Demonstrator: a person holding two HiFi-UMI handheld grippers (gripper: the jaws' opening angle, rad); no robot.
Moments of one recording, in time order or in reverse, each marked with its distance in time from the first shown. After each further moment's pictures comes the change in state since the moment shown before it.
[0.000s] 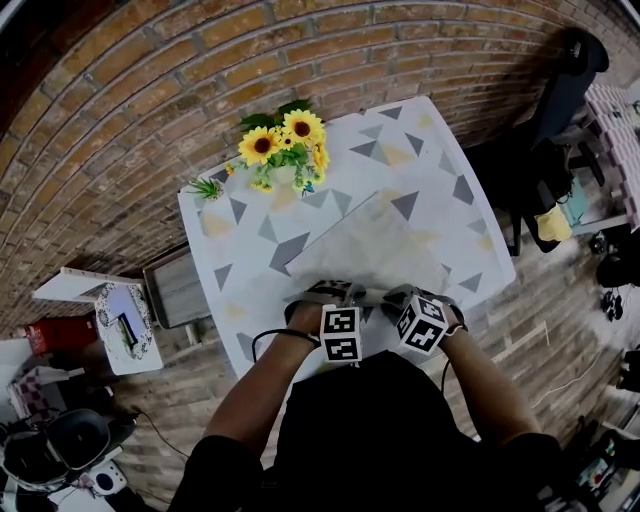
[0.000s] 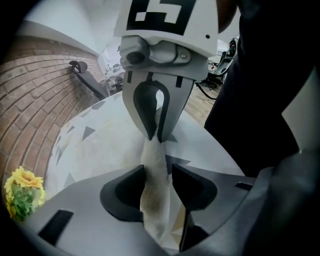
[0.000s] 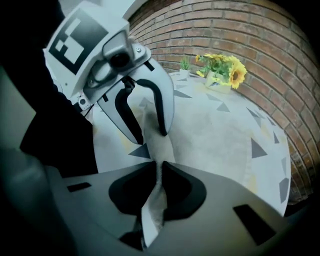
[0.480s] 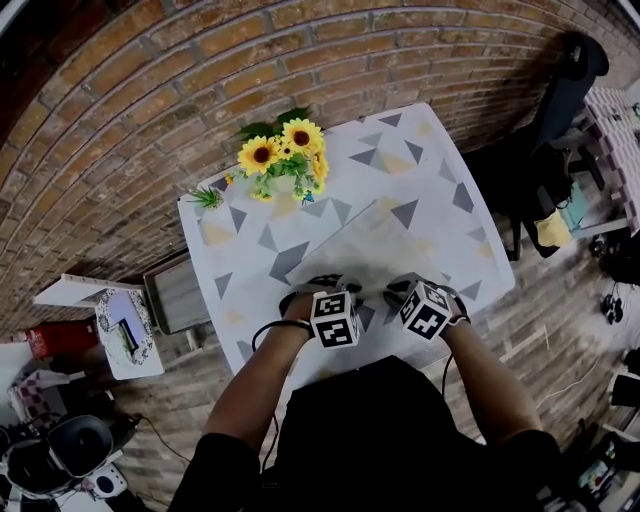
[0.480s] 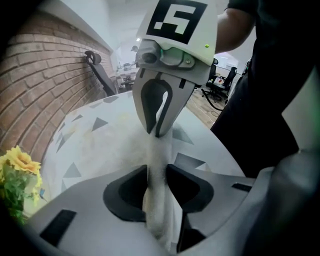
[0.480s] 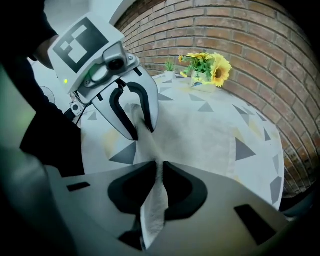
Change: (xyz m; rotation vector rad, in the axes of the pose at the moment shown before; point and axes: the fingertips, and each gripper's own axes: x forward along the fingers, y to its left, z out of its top) left arm -0.004 0.036 -0.009 -0.143 -0.047 -0.041; right arm -0.007 -0.046 0.010 0.077 -0.008 -0.037
